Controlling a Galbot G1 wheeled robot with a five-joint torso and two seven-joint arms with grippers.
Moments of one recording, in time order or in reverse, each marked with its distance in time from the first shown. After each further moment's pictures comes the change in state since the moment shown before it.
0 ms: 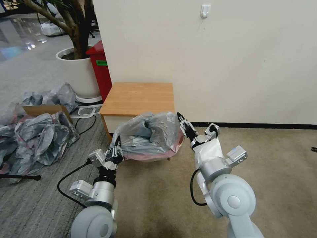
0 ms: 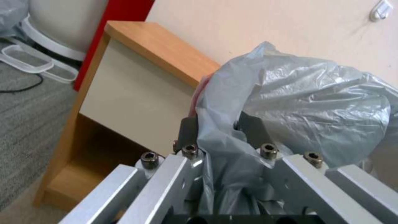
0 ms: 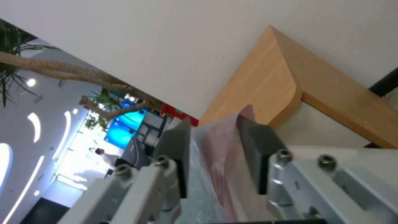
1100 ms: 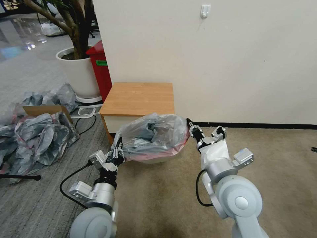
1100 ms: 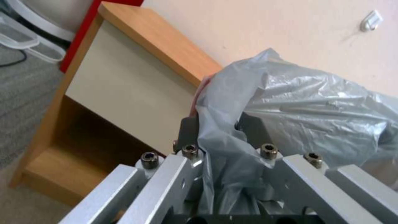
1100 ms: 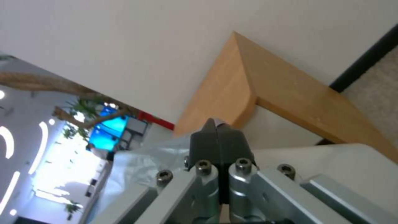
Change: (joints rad) left arm 0.010 0.000 -0.017 -0.018 -0.117 0.022 0.017; right arm -0.030 -0.057 0.059 0.008 0.089 0.010 0.078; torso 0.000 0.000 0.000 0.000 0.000
